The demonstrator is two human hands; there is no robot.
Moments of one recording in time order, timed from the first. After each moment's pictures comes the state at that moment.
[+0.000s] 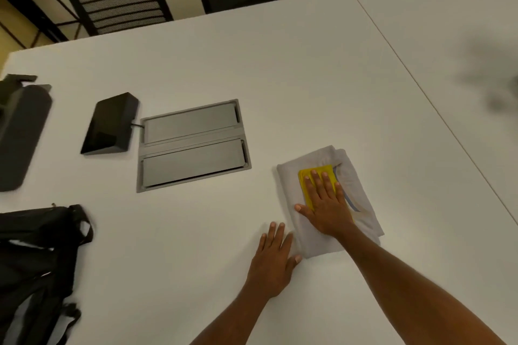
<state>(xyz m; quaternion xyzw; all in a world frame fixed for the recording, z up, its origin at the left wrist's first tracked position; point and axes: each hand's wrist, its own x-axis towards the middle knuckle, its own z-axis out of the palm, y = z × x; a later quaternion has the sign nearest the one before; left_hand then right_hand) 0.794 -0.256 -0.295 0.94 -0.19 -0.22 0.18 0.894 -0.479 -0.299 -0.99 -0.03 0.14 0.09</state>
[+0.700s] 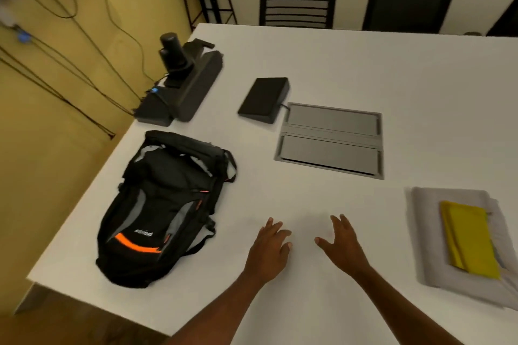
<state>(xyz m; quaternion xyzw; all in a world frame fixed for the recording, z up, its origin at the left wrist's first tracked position) 0.696 0.053 -0.253 0.93 0.07 -0.10 0.34 0.794 -0.174 -0.246 -0.92 -0.05 0.27 0.28</state>
